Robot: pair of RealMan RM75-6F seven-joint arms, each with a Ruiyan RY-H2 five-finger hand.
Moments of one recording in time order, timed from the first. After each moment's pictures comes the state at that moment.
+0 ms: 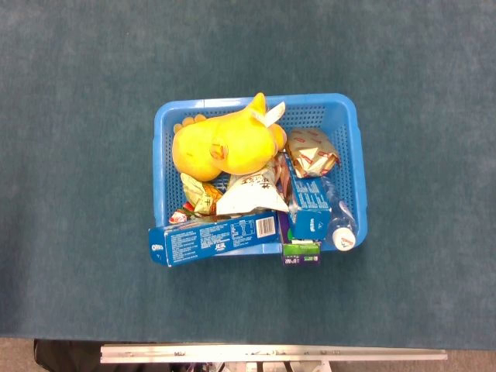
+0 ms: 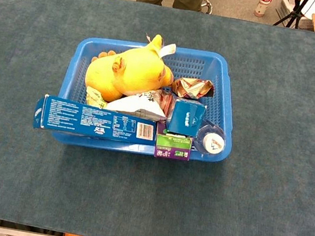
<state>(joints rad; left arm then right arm) -0.08 -1.12 -0.06 -1.65 1.44 1.51 0.16 0.10 -1.17 0.04 -1.59 -1.57 1.48 -0.01</state>
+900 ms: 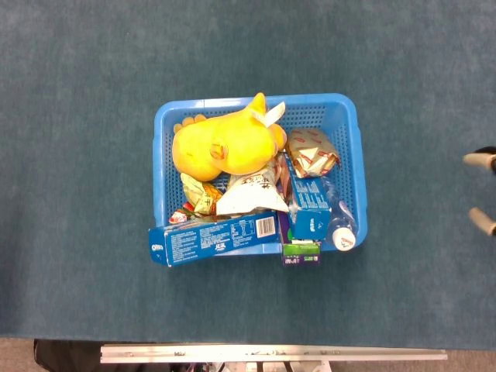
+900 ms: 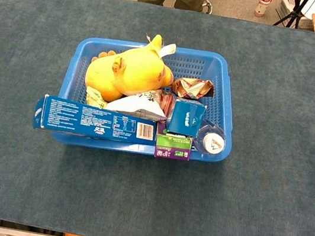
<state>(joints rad) -0.06 -1.12 -0.06 -1.66 1.44 1.53 0.17 0.16 -1.19 -0.02 -1.61 -1.67 1.39 0.03</state>
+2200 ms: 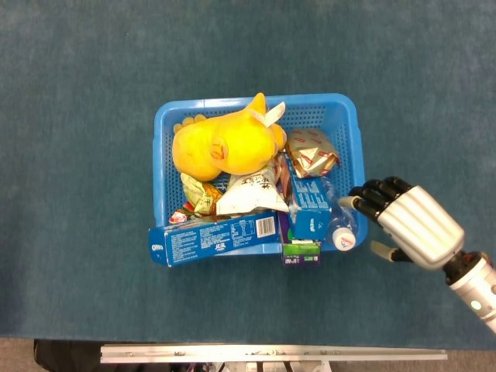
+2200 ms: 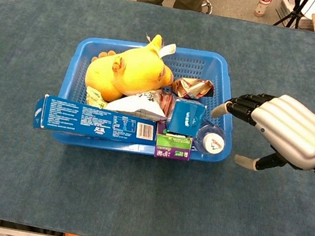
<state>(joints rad) -0.04 -1.09 -0.06 -1.69 1.46 1.56 0.15 0.34 -1.33 -0.06 -1.77 -1.76 1.16 -0.35</state>
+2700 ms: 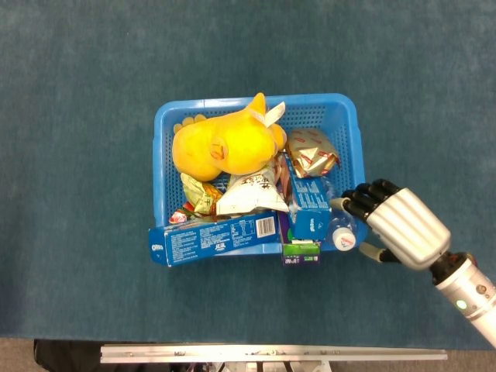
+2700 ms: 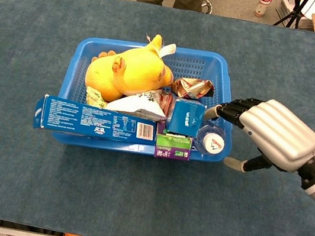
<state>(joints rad) -0.03 -1.09 -0.06 -1.70 1.47 1.56 0.14 0.35 -1.42 -0.06 -1.71 -1.76 1.18 -0.35</state>
